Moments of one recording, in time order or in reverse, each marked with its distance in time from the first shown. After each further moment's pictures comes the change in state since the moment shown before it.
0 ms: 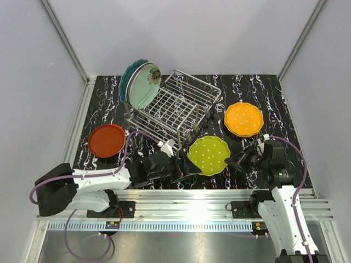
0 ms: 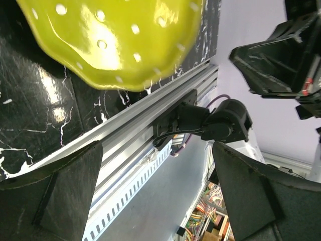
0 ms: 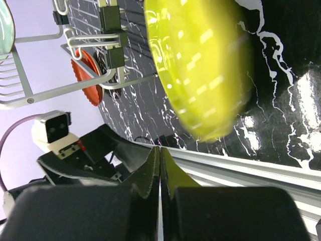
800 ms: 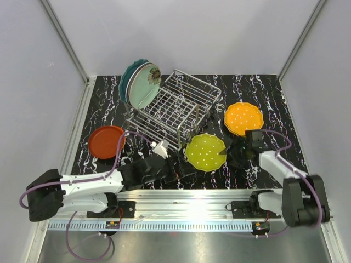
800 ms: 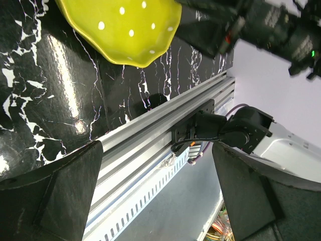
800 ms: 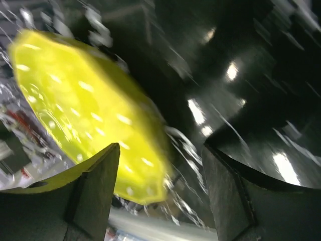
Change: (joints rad) left arm -0.034 -0.112 -0.026 -0.127 -0.127 0.039; right arm 0.091 0.626 -0.028 0.366 0.318 -0.017
